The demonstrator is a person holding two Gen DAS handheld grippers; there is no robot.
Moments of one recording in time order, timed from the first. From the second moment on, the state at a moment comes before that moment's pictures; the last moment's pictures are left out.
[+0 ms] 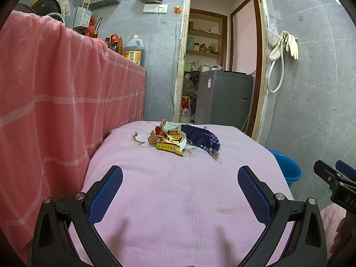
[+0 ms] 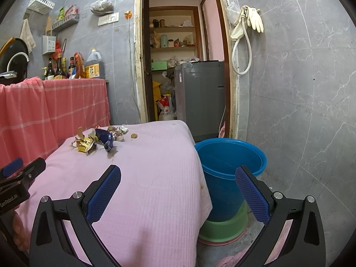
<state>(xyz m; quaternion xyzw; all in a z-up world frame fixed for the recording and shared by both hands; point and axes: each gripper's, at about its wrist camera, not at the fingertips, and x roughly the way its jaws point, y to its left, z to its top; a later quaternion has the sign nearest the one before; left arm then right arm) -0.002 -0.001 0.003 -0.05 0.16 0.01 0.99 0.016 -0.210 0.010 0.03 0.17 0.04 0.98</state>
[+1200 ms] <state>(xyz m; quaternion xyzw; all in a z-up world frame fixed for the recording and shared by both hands) -0.004 -0.003 0.004 -0.05 0.15 0.01 0.99 0.015 -0.209 0.015 0.03 0.17 0.04 0.98</state>
